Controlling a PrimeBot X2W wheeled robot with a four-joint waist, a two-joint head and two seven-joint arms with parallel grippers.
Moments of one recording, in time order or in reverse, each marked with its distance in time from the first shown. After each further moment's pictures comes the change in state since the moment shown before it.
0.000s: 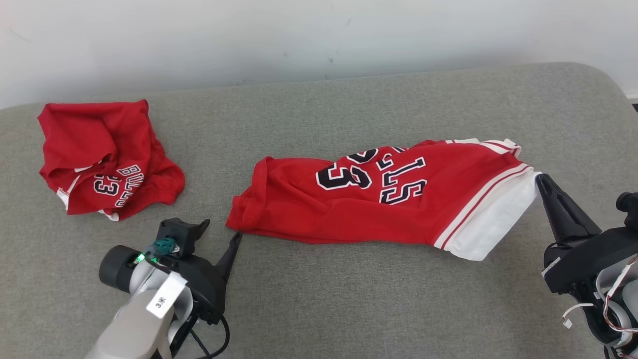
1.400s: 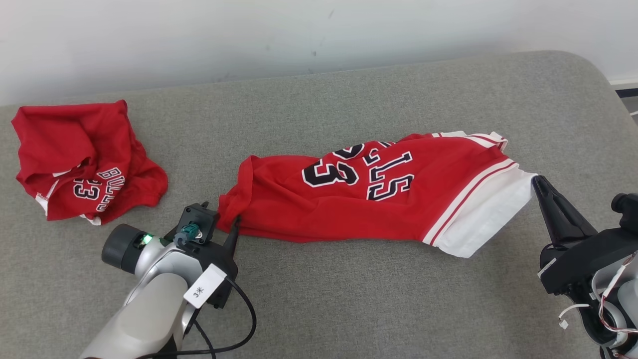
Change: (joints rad) left arm -0.090 -0.042 -0.082 0.086 0.098 0.136 0.002; right arm -0.004 0.011 0.008 0.010 -0.001 -0.001 -0.001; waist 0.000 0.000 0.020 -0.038
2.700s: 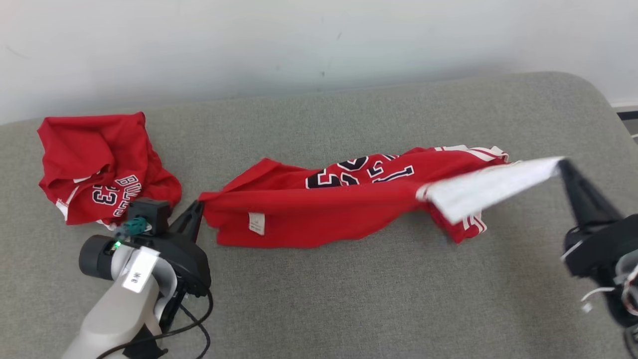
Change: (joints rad) left arm 0.009 0.020 0.142 0.034 -0.171 -0.115 -0.053; right arm -0.032 -0.032 -0.038 0.041 0.009 0.020 -0.010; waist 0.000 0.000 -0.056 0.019
